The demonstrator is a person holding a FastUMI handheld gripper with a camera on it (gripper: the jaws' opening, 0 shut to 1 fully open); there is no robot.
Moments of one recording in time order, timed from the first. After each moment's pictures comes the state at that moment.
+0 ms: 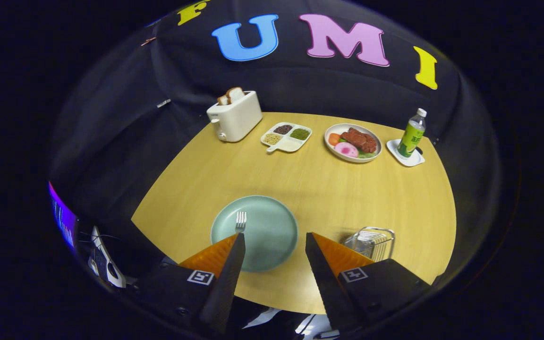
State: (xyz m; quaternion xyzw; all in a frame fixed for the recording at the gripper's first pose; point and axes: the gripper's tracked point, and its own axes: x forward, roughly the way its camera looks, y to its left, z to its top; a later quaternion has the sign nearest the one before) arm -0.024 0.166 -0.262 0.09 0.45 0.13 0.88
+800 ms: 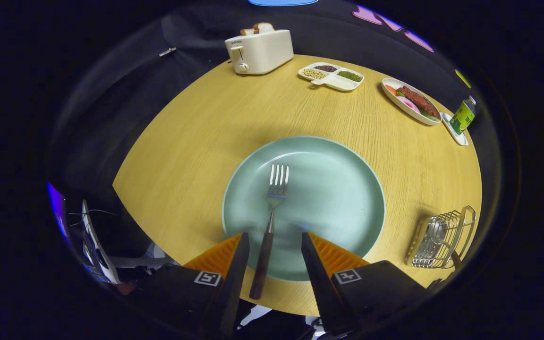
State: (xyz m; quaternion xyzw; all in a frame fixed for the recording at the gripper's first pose) arm -0.045 0.255 -0.390 0.04 0.58 0.14 0.80
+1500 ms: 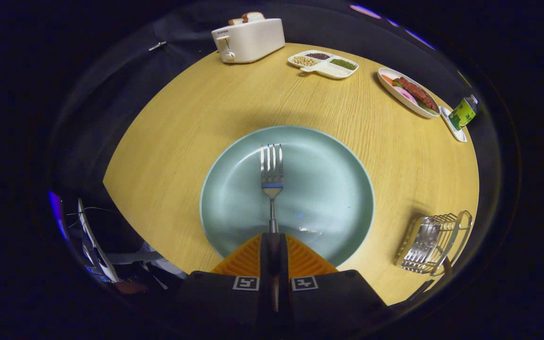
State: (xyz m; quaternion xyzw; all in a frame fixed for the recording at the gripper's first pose) arm -0.040 0.219 -0.369 0.03 0.61 0.14 0.78
